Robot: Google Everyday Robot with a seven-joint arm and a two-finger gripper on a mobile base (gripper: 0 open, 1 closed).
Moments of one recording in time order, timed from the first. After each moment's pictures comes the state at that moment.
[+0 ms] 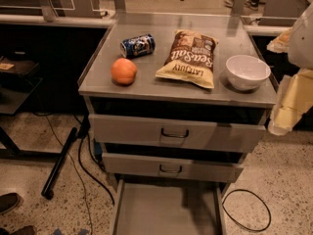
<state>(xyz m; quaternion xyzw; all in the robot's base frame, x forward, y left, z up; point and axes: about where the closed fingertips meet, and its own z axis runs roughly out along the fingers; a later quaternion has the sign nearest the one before) 0.438 -0.217 0.976 -0.60 0.78 -0.03 0.16</state>
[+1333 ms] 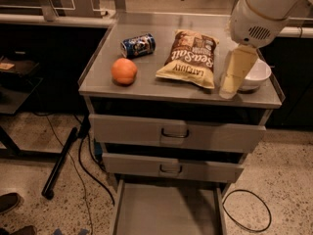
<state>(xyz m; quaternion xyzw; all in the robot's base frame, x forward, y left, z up) 0.545 -0.167 0.961 -0.62 0.76 -0.05 0.17</state>
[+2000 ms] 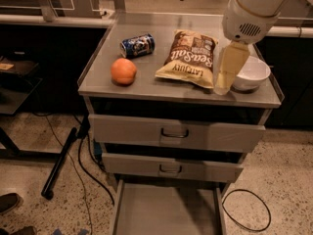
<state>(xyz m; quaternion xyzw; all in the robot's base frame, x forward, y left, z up) 0.557 -0.157 0.962 -0.62 0.76 -0.06 0.17</state>
